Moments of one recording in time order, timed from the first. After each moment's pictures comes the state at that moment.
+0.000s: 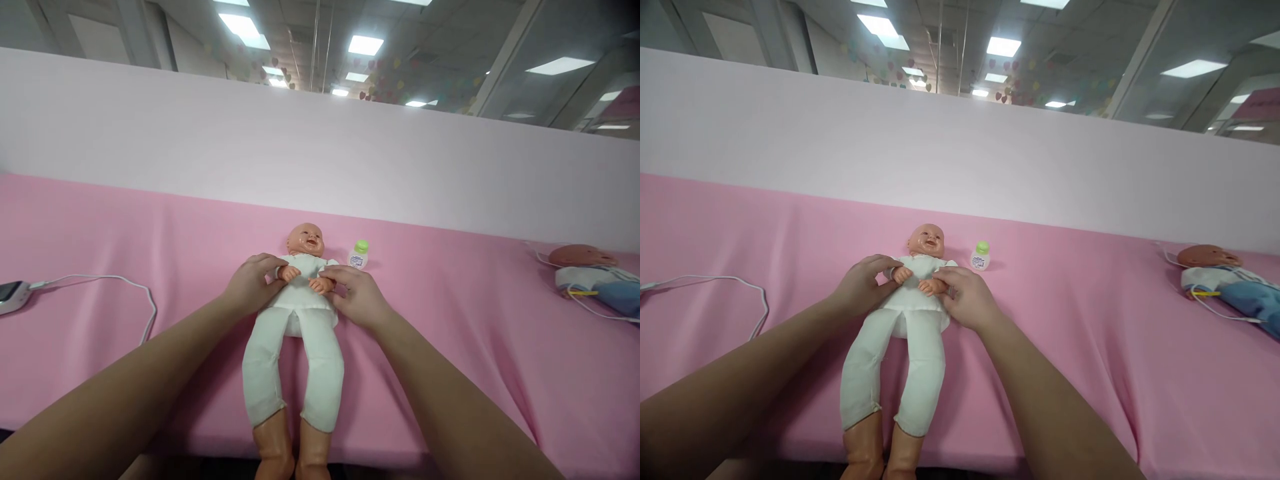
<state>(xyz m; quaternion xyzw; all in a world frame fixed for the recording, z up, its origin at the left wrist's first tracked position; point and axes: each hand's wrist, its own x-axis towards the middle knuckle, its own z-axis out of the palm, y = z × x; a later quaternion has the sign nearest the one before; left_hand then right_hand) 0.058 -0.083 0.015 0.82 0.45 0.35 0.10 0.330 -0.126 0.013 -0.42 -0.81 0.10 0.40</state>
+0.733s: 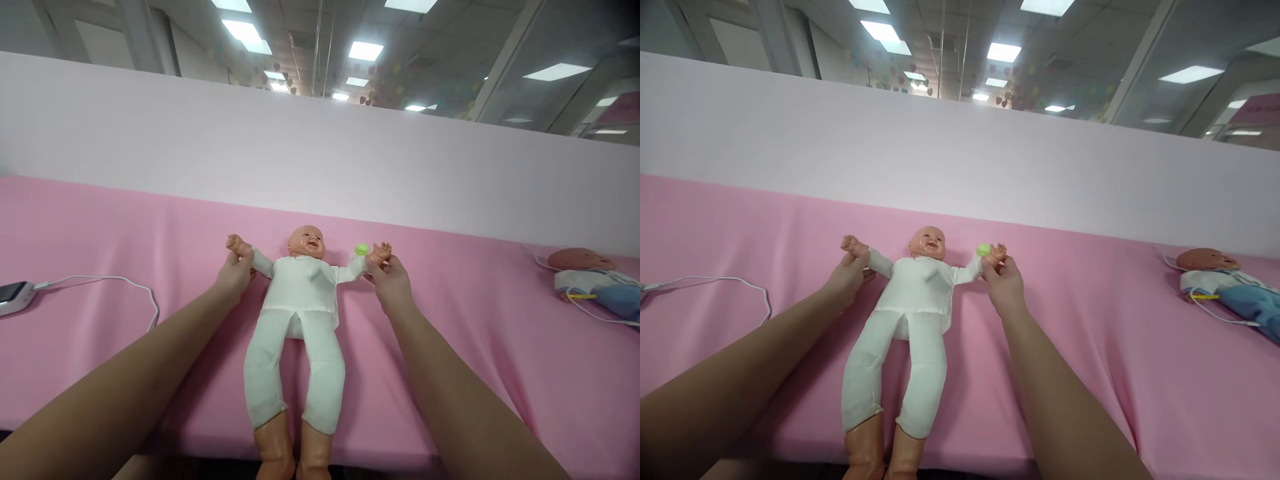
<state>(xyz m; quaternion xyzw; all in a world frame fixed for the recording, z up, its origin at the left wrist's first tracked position) 0.041 -0.053 0.011 0.36 0.54 0.60 0.47 0.381 -0.093 -0.003 -0.56 -0.44 0.30 0.64</state>
